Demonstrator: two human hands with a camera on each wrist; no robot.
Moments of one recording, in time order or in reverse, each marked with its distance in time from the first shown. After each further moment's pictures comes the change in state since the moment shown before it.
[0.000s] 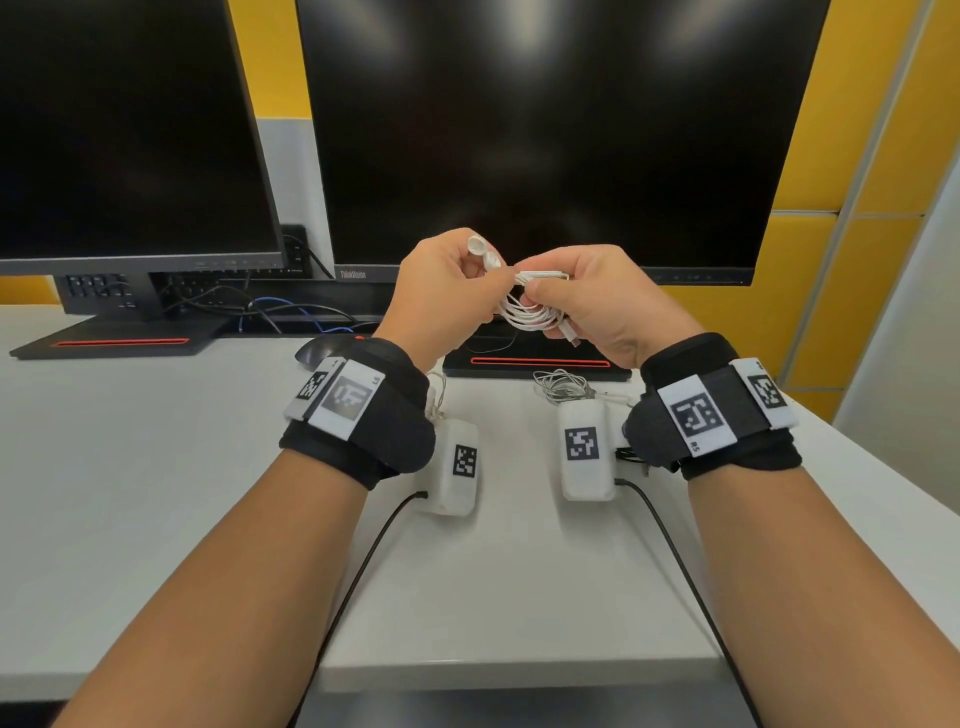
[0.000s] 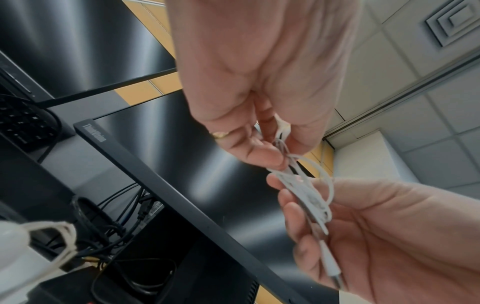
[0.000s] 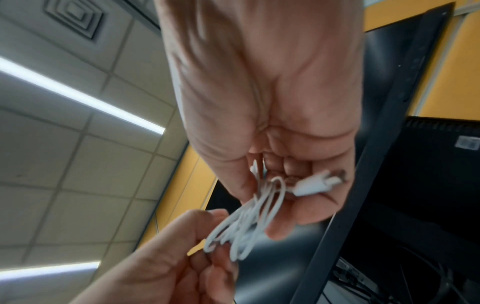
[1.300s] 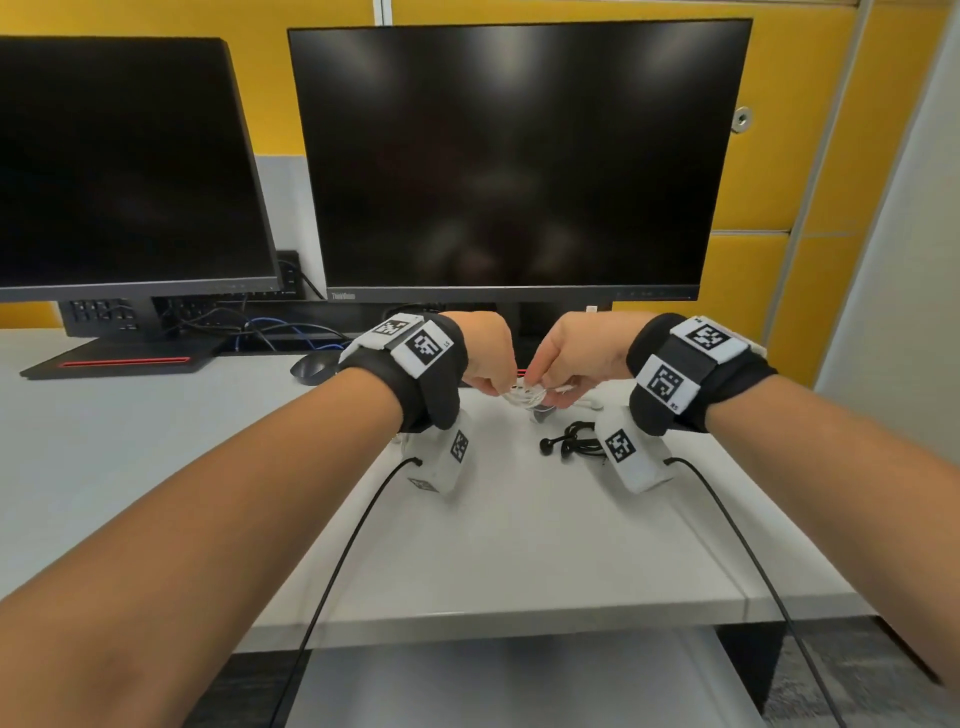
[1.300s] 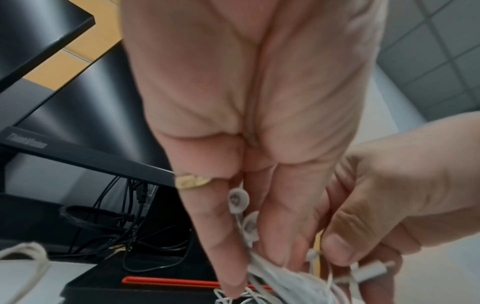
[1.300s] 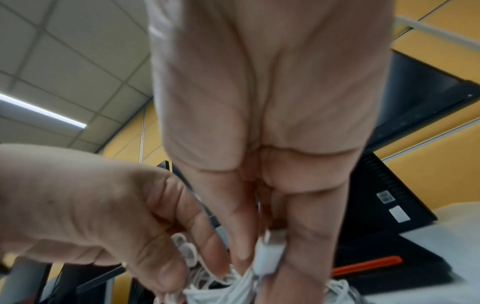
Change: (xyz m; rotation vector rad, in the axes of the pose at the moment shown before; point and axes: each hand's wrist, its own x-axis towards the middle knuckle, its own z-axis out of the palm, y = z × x) left_hand 0.004 0.032 0.037 0.656 -0.766 -0.332; right_hand -0.014 0.001 -0.029 -0.391 -0.403 0.422
